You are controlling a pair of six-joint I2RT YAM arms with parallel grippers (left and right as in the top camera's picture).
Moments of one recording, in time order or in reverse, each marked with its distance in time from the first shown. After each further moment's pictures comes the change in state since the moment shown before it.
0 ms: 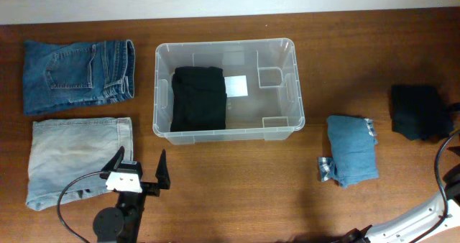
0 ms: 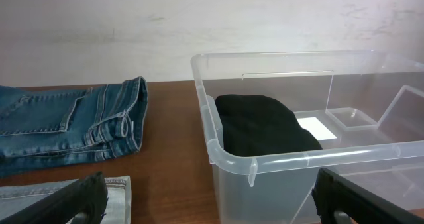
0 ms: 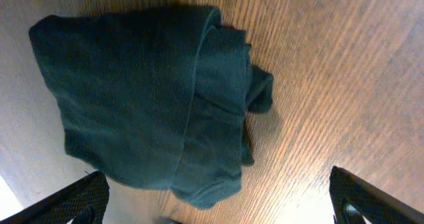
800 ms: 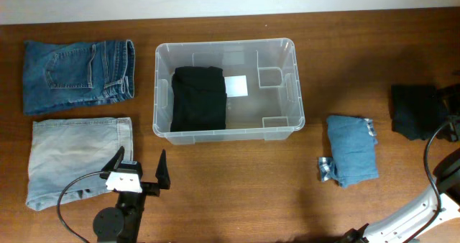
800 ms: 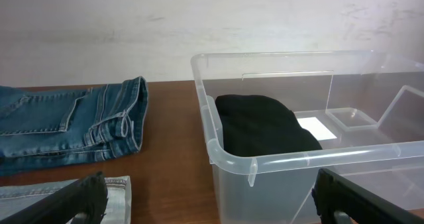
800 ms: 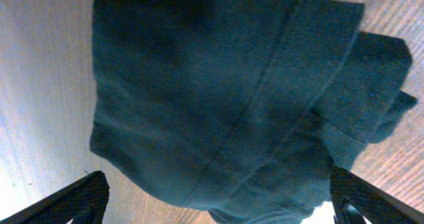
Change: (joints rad) left arm 0.000 0.000 0.000 0.000 0.000 0.000; right arm 0.111 0.000 -0.022 0.111 0.003 0.005
